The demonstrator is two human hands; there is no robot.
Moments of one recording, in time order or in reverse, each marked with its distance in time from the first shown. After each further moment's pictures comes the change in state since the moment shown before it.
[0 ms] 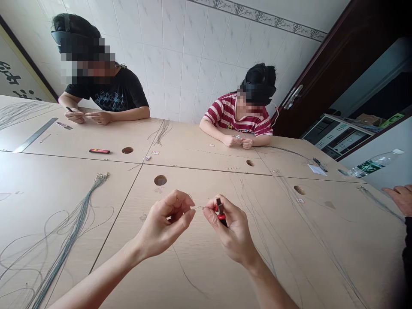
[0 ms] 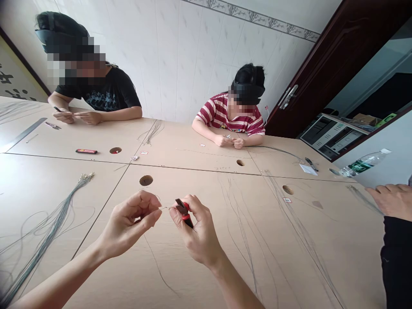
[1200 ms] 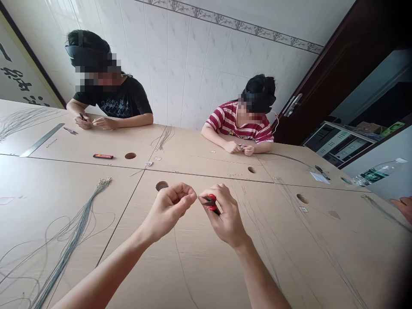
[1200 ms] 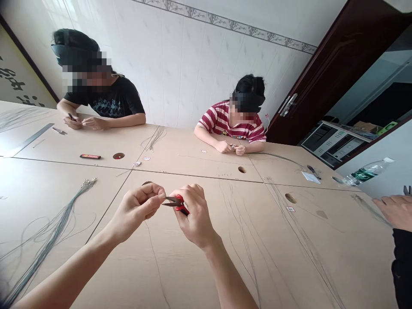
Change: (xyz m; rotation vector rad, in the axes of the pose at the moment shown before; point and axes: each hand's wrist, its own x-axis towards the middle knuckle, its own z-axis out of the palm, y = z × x) left_hand 0.031 0.006 -0.009 -0.218 0.009 -0.247; right_hand 0.040 0.015 0.006 -0.279 0.047 -0.448
